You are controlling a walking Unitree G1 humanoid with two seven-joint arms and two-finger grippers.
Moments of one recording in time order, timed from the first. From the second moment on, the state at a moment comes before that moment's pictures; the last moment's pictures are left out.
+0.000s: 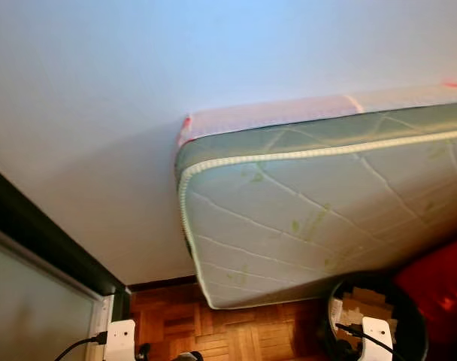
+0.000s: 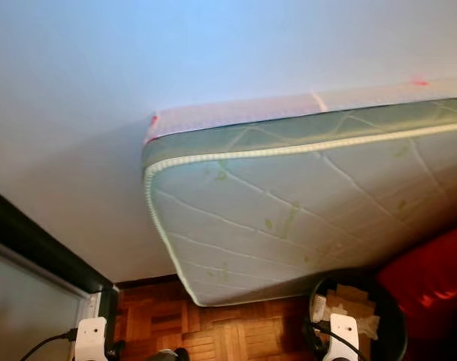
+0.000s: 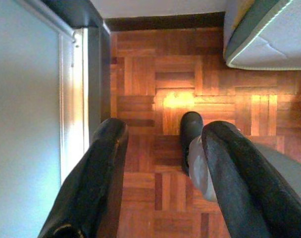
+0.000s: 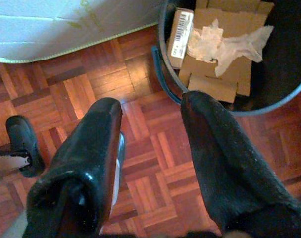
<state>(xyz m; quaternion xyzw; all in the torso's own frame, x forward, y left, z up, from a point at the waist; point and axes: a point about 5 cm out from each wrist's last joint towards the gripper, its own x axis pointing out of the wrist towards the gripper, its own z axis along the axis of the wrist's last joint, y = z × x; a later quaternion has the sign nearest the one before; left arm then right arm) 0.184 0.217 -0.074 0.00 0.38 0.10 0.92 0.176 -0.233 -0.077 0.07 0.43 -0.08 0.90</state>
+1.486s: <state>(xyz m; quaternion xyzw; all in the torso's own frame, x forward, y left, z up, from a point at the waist) 0.181 0.218 -0.075 0.00 0.38 0.10 0.92 0.173 -0.233 -0.079 0.07 0.43 -0.08 0.90</state>
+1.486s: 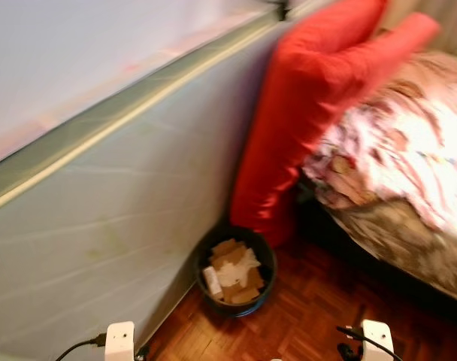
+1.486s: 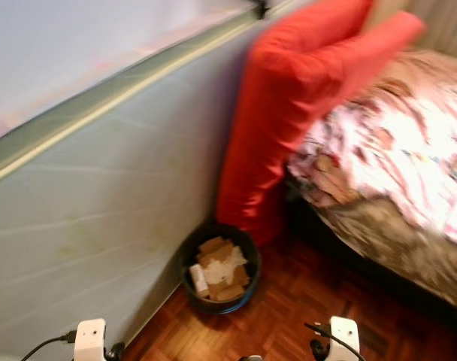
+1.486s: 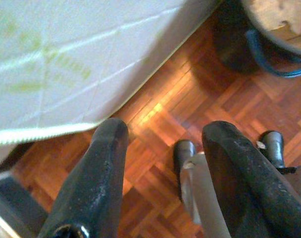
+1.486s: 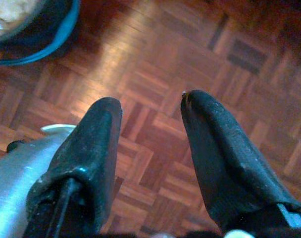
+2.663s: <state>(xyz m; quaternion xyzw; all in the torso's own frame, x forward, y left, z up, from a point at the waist) 0.185 0.217 -0.073 0.00 0.38 0.10 0.92 0.173 -0.232 -0.079 0.07 0.43 -0.08 0.90</state>
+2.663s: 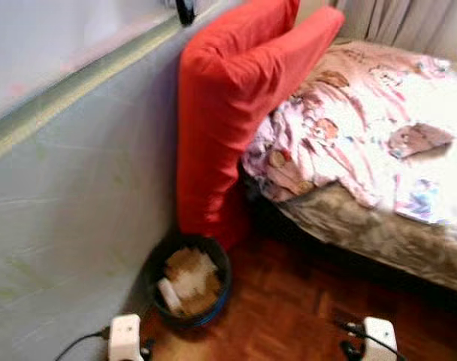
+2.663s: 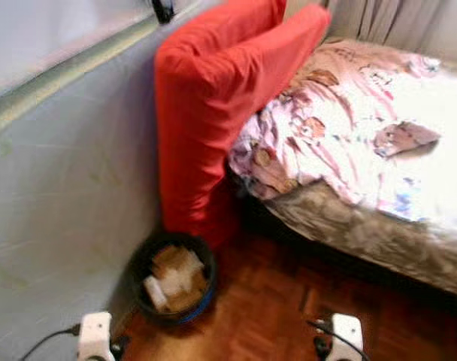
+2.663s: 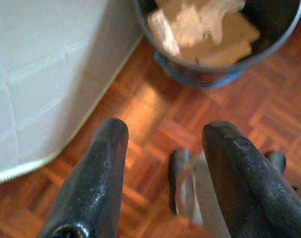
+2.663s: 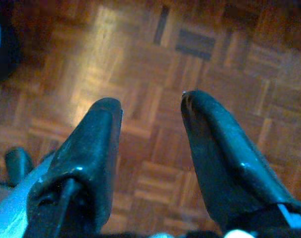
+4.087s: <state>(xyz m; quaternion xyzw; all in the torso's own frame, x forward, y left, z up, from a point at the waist) 0.177 0.220 -0.077 0.00 0.39 0.11 0.91 0.175 -0.229 -0.079 0.07 0.43 -0.08 0.90</state>
